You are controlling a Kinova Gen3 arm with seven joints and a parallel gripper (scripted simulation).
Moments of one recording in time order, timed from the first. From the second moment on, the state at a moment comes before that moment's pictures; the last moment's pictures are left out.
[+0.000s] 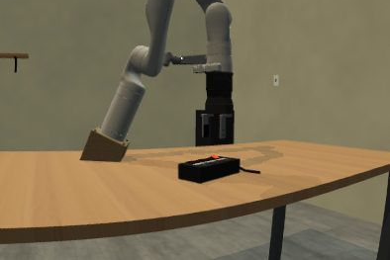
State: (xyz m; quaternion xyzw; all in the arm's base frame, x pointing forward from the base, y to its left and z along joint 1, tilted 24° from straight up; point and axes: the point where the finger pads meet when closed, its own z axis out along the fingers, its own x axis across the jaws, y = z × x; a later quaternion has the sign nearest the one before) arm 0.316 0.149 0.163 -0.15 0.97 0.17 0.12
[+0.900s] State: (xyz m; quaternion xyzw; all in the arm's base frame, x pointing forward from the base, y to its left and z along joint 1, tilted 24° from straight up) arm 0.316 0.147 0.162 -0.13 0.97 0.17 0.12
